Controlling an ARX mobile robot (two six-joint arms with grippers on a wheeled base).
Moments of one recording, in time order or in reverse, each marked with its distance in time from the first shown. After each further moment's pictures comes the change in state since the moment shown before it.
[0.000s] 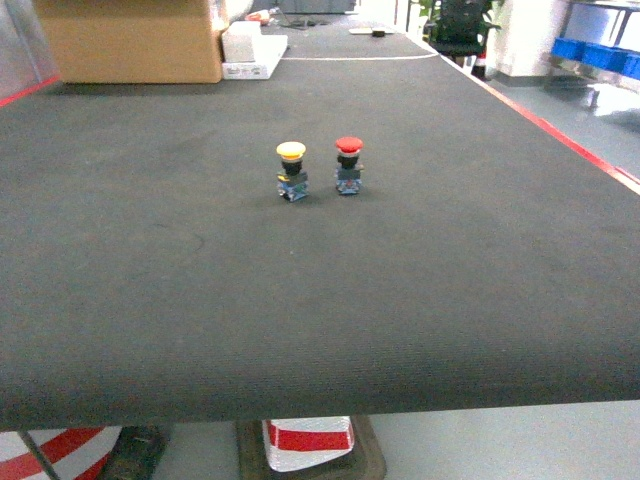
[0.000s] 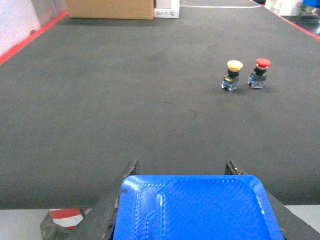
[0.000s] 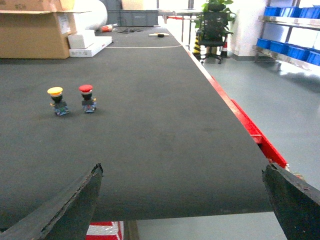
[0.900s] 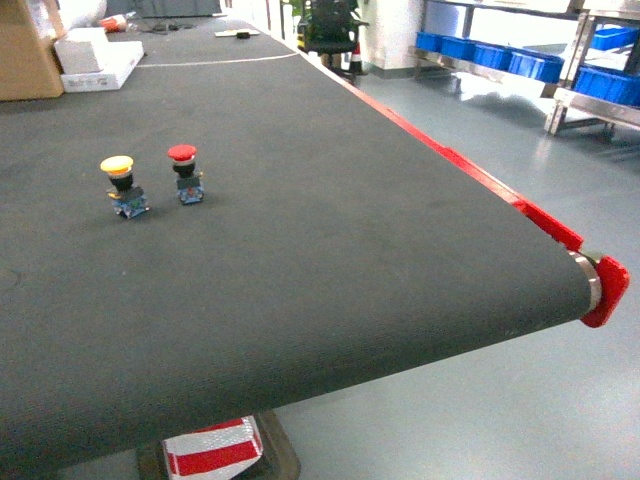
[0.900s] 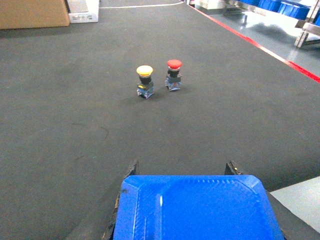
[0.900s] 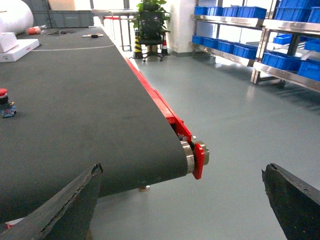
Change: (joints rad) left arm -0.001 0.001 0.000 0.000 0.002 0.000; right arm 0.000 0.000 0.000 0.000 0.000 0.000
